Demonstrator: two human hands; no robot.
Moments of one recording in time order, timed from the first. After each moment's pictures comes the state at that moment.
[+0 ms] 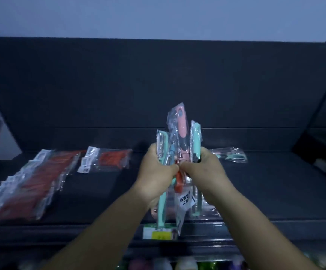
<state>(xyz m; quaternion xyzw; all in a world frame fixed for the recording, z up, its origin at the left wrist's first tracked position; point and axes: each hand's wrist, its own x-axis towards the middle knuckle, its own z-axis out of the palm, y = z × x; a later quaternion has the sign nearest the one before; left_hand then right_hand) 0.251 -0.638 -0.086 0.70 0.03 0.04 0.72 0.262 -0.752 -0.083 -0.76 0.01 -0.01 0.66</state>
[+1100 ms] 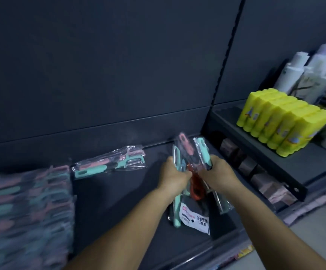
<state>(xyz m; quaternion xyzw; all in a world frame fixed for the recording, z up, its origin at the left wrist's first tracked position) 0.436 -1.003 -0.198 0.79 -0.02 -0.17 0.59 0.399 -1.125 -0.181 -0.87 0.24 -0.03 0.42</state>
